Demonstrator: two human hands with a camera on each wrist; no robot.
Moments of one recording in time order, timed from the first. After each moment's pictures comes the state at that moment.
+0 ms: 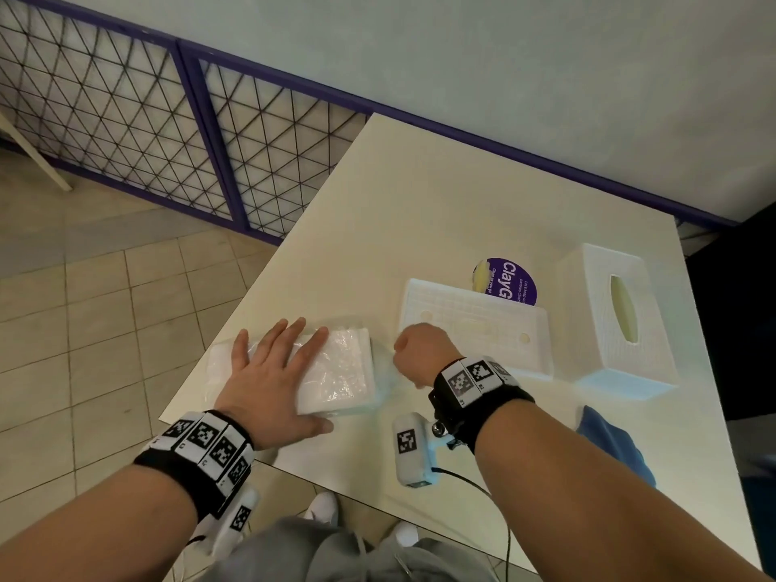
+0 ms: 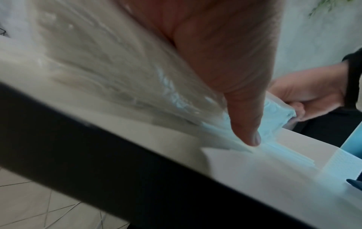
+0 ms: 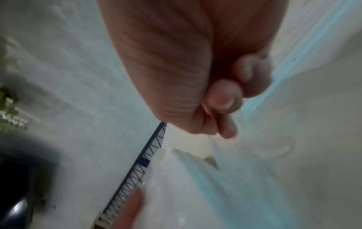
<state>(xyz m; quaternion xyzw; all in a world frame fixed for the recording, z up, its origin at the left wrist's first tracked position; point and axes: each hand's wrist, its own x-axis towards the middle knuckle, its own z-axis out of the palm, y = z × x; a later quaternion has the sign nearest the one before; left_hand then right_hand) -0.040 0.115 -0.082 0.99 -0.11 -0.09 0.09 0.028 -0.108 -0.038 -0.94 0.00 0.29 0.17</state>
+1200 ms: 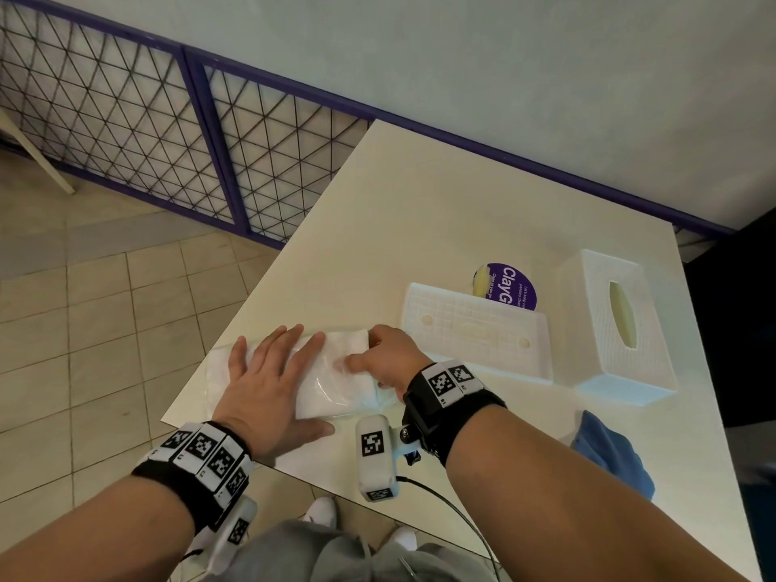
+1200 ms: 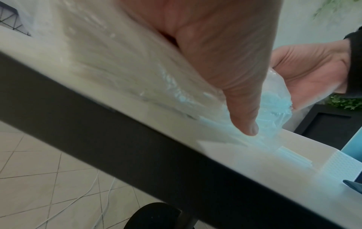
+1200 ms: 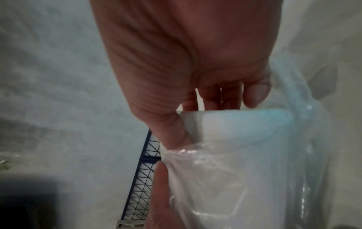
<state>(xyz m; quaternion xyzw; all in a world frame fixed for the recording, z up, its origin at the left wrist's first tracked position) -0.051 0.118 -0.091 0.99 -0.11 -0.05 0.09 0.015 -0.068 -0.029 -0.84 0.09 0.31 0.44</state>
